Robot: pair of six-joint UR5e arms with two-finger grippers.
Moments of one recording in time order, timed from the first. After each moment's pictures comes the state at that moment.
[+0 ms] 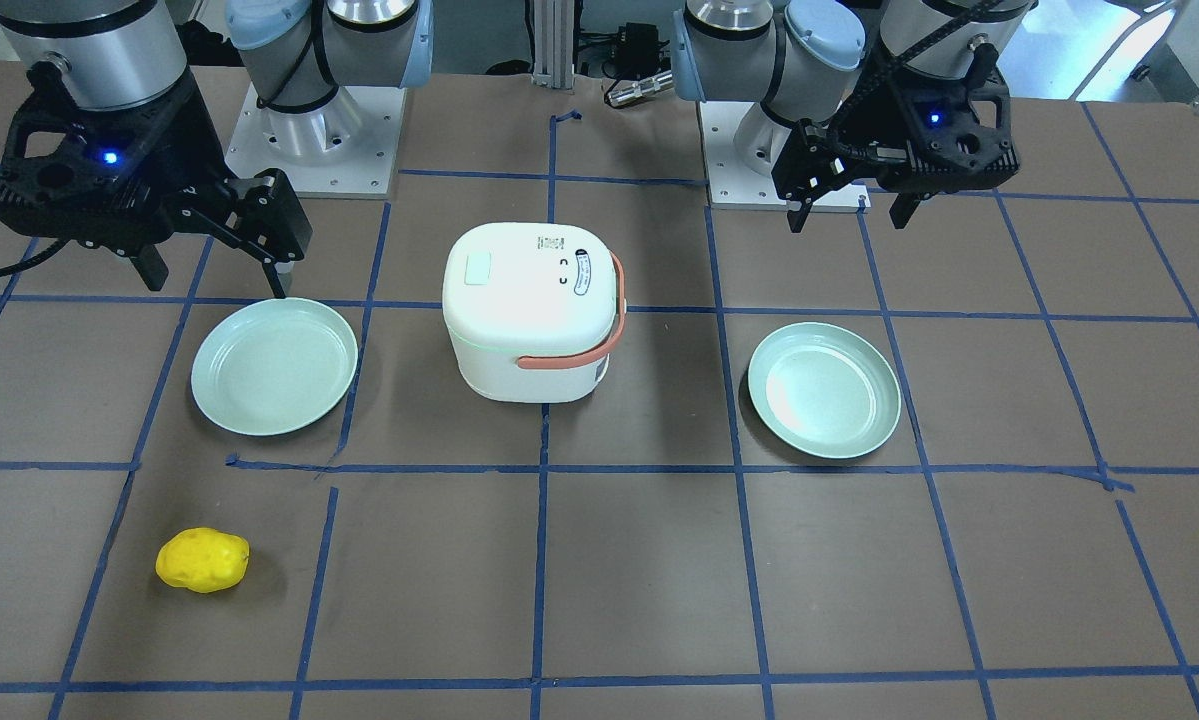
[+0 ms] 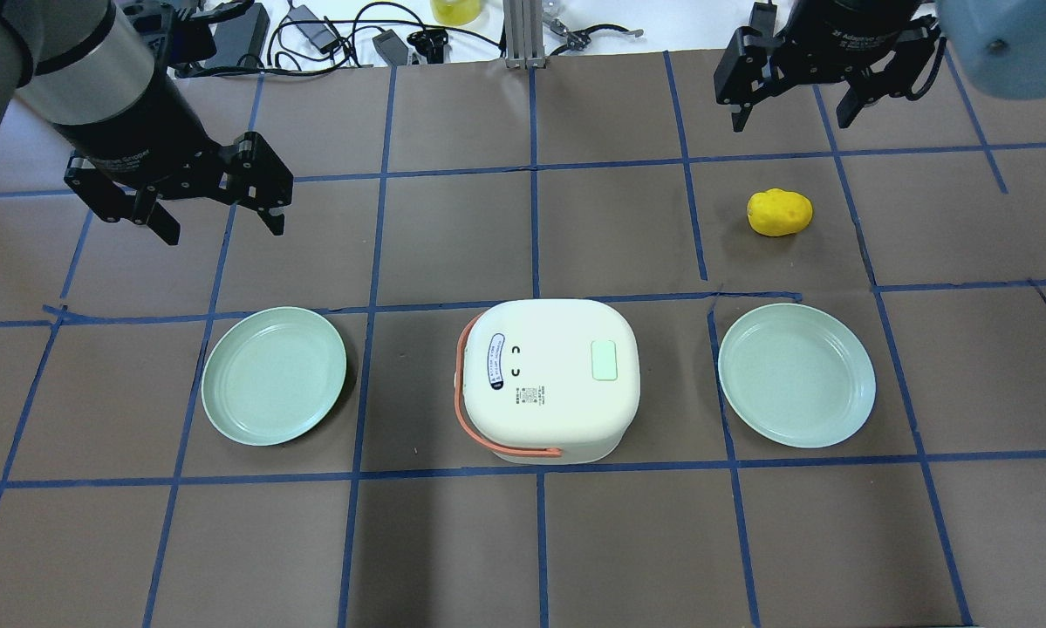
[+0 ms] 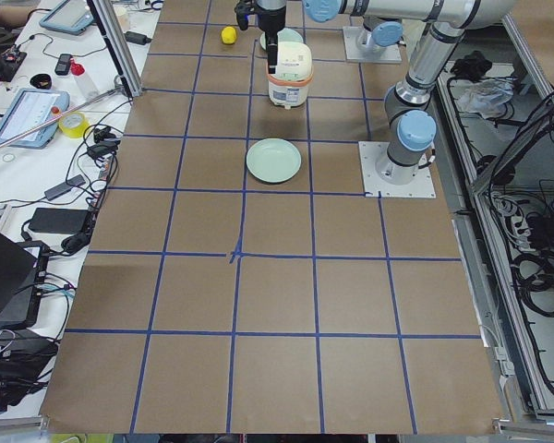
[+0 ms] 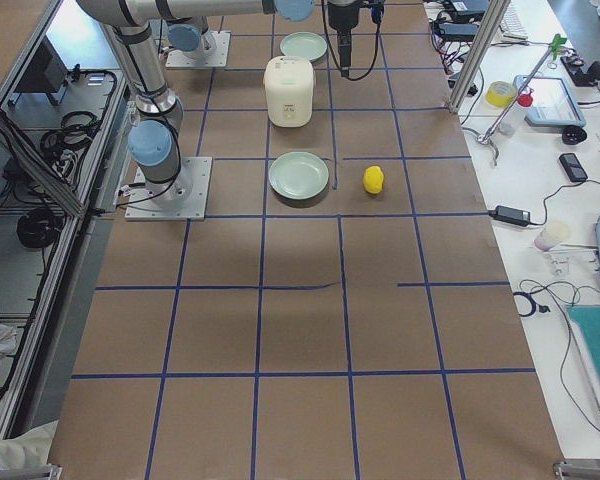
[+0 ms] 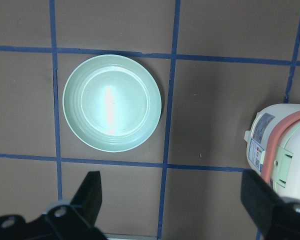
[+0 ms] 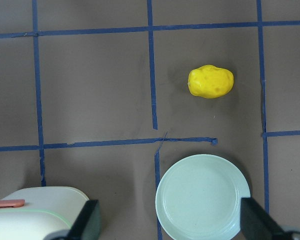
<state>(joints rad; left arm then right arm) -1.55 -1.50 -1.59 -1.62 1.59 -0.05 1.59 -1.51 1.46 -1.65 -1.60 0.05</state>
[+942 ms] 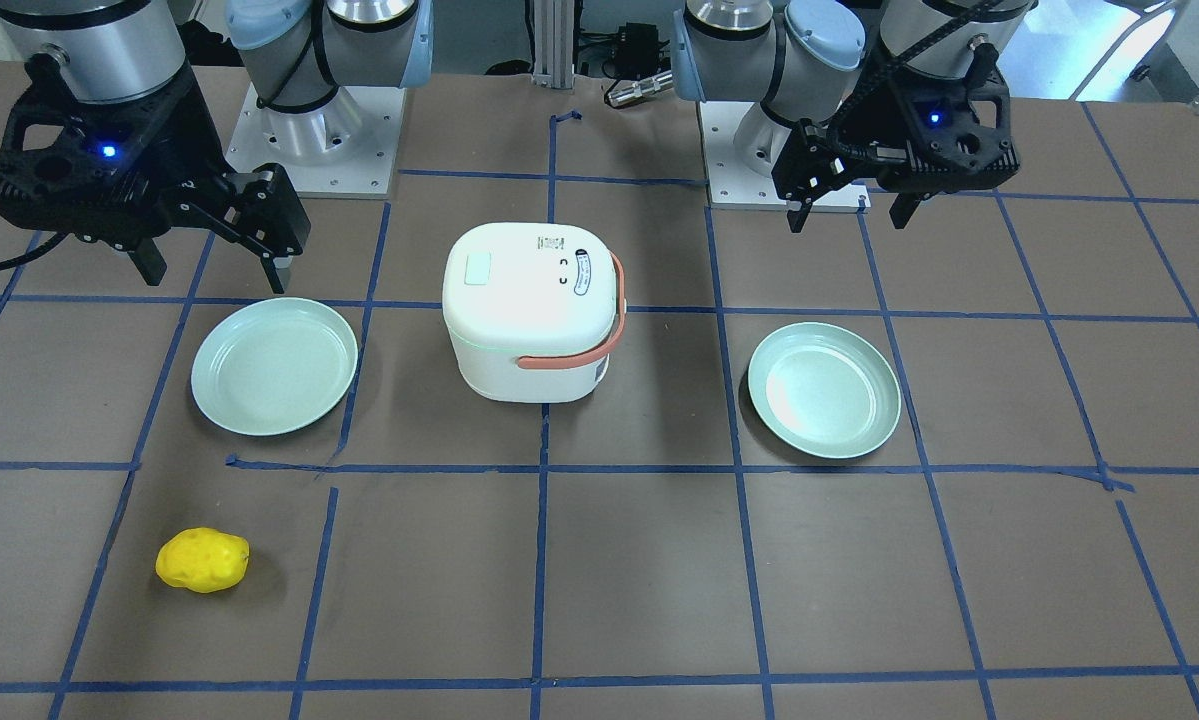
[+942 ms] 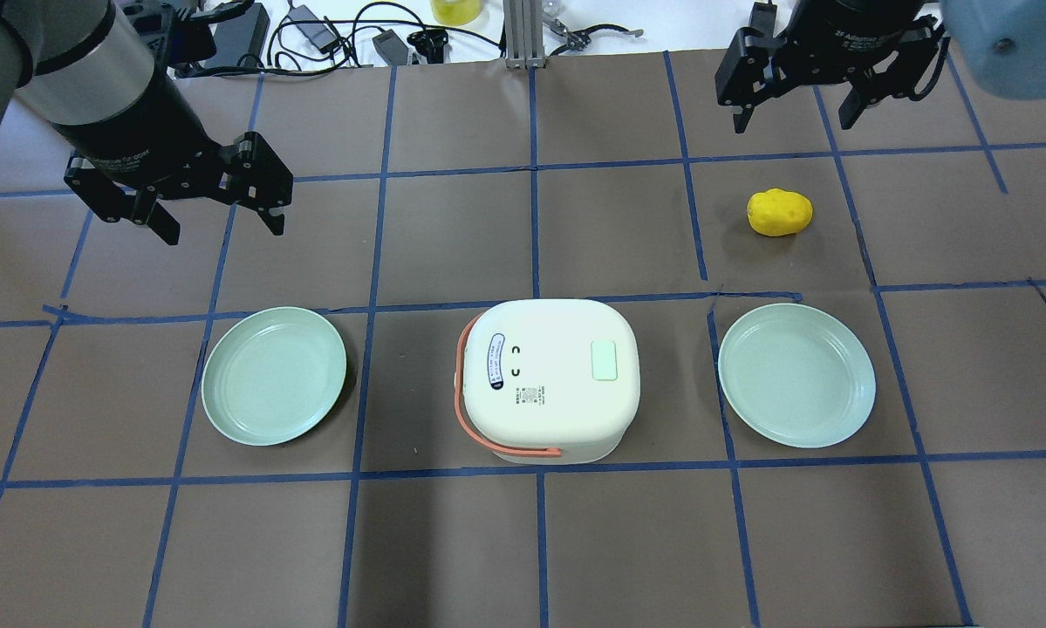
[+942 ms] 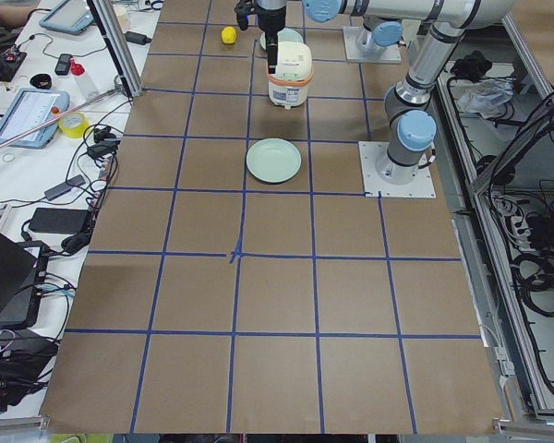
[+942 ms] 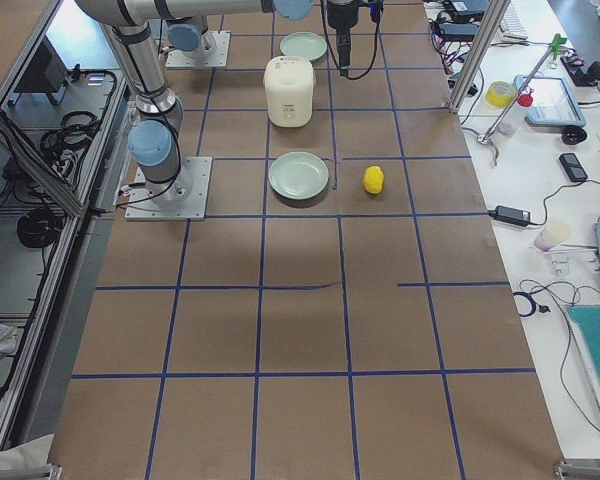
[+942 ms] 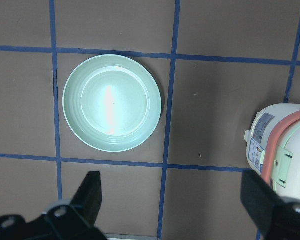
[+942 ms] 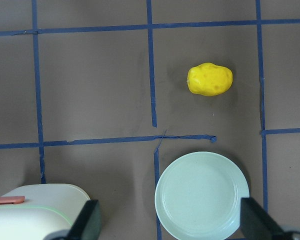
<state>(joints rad) -1.55 -1.50 -1.59 -1.62 1.59 -0.05 1.59 -1.52 1.46 -1.64 -1.60 0.06</state>
